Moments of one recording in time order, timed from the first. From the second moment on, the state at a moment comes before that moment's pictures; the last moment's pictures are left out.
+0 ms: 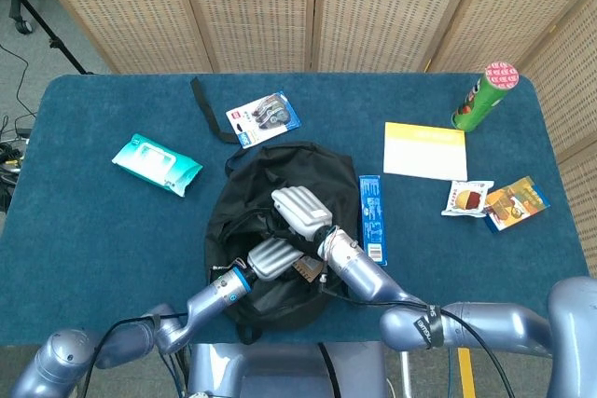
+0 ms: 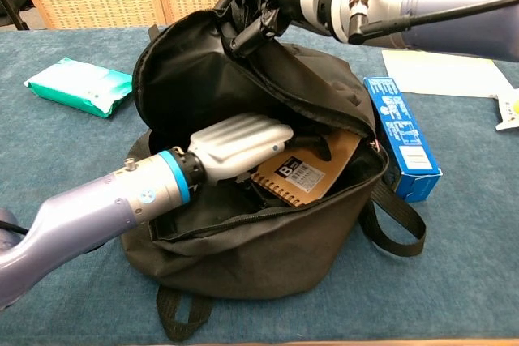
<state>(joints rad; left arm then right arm) -0.86 -2.04 -0.04 -0.86 1.71 1.06 -0.19 1.04 -1.50 0.36 -1.76 -0.77 0.82 -0.17</state>
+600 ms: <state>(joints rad) -0.86 -2.00 -0.03 -0.93 1.70 1.10 -0.20 1.05 -1.48 0.34 -1.78 -0.76 0.84 -0.17</state>
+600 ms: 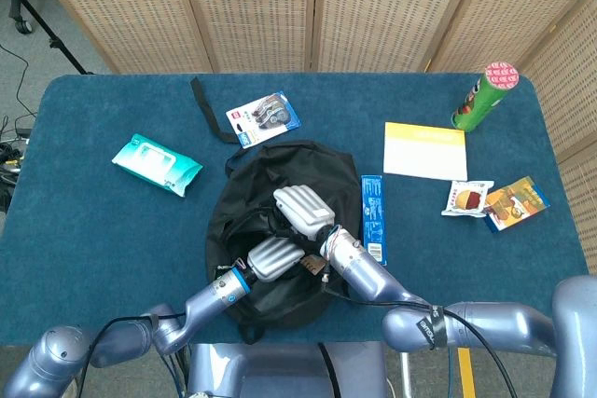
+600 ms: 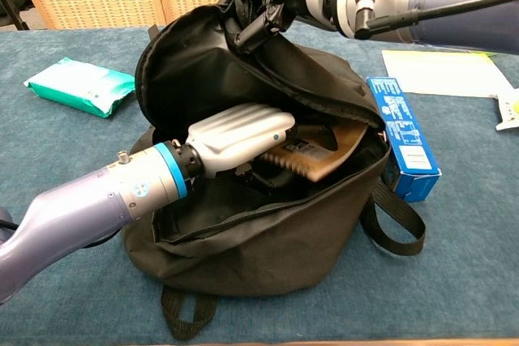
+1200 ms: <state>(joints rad) -0.85 -1.98 -0.03 -0.95 1.70 1.17 -0.22 1.04 -1.46 0.33 -1.77 -0.76 0.86 -0.16</state>
